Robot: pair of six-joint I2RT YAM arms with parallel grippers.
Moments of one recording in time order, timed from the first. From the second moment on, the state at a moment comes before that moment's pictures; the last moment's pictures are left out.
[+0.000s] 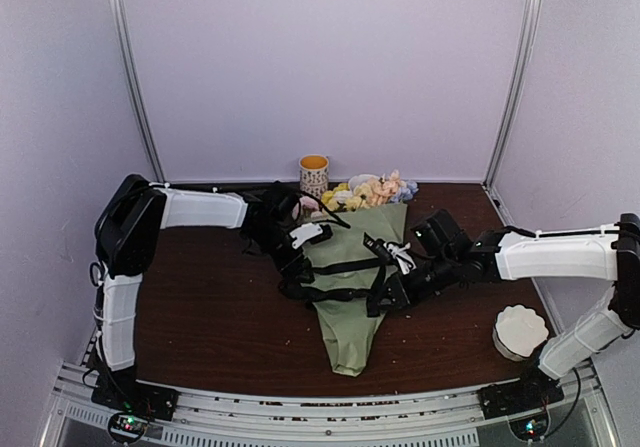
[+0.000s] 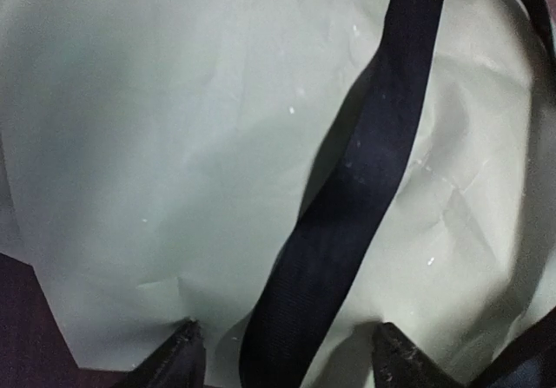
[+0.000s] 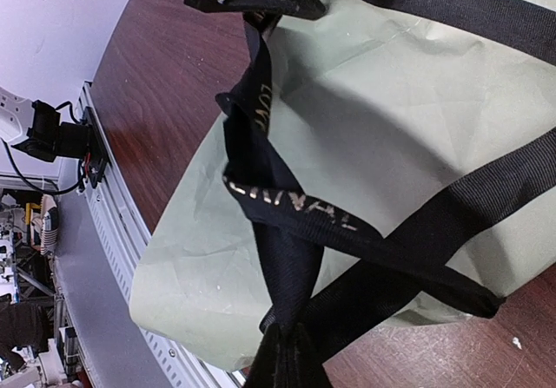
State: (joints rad) left arm -0.68 2.14 1.55 -0.55 0.40 0.39; right arm 0.77 1.43 0.82 -0.27 -0.49 0.42
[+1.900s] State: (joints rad) left arm -0.51 1.90 1.12 -0.10 0.14 0.01; right arm 0.62 1.34 0.62 -0.24 -0.46 0.53
